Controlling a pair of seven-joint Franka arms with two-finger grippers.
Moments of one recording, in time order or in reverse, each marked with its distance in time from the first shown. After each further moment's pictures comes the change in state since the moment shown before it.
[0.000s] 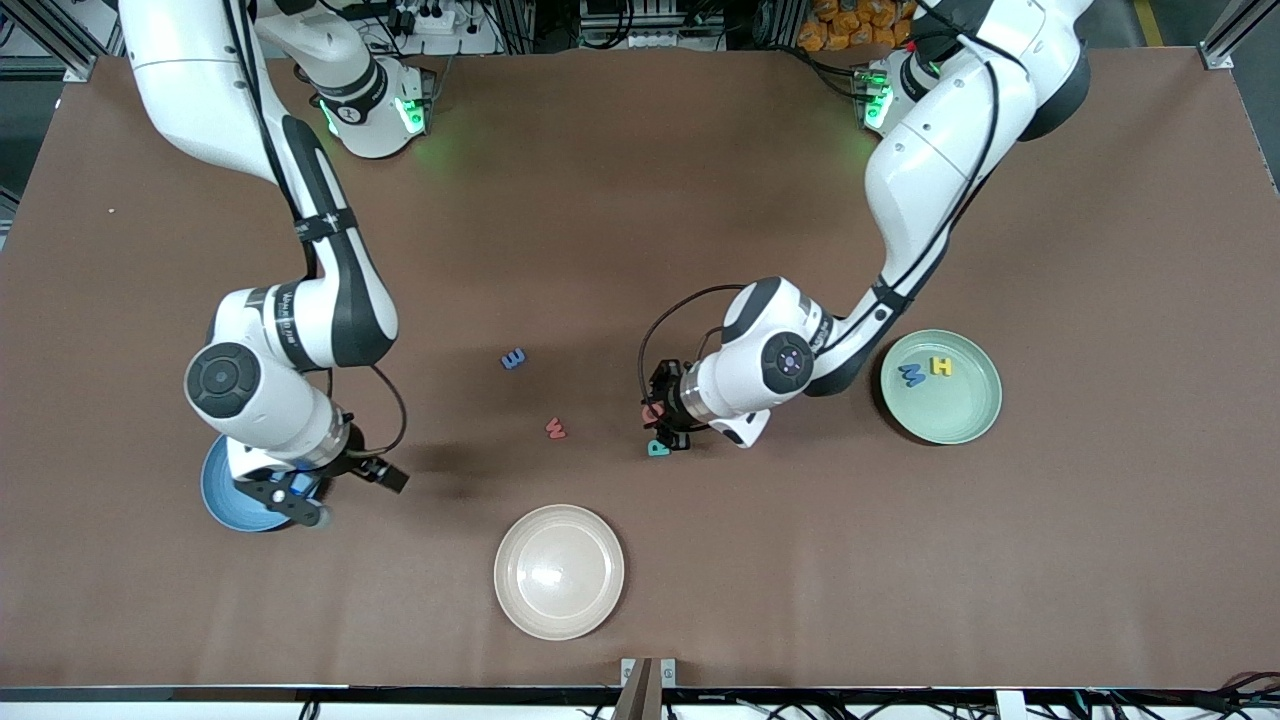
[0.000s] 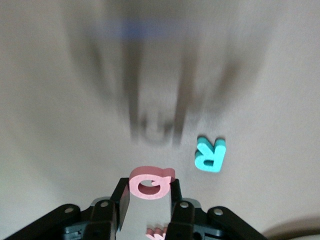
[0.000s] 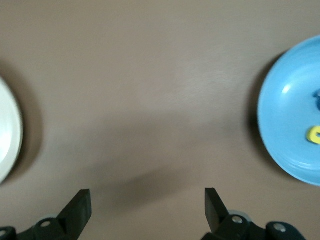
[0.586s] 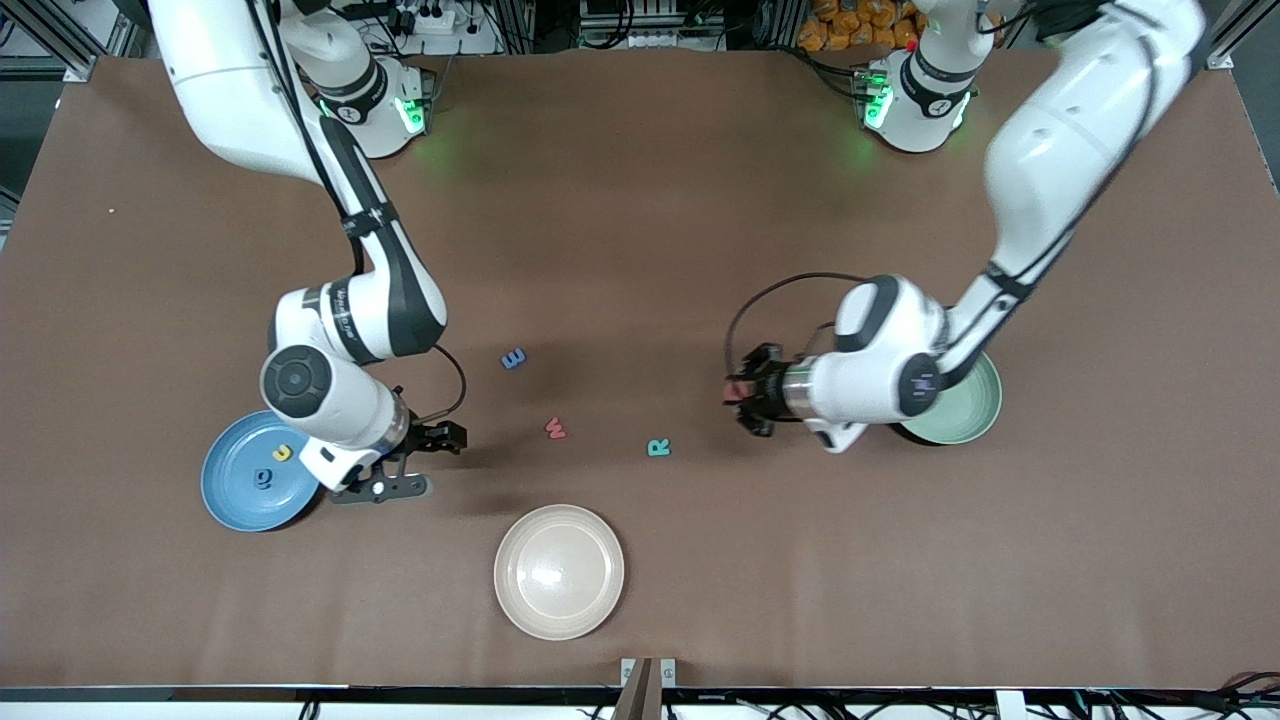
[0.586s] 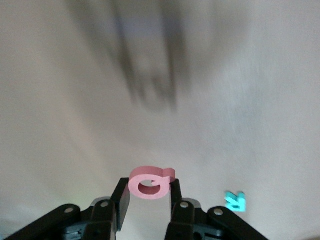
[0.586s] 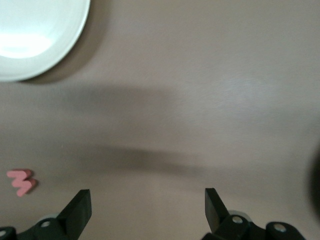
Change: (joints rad) left arm 0.513 -0.166 -0.261 -0.351 0.000 -0.159 0.429; right arm 0.032 0.054 0.066 -0.001 0.000 -0.010 -0.358
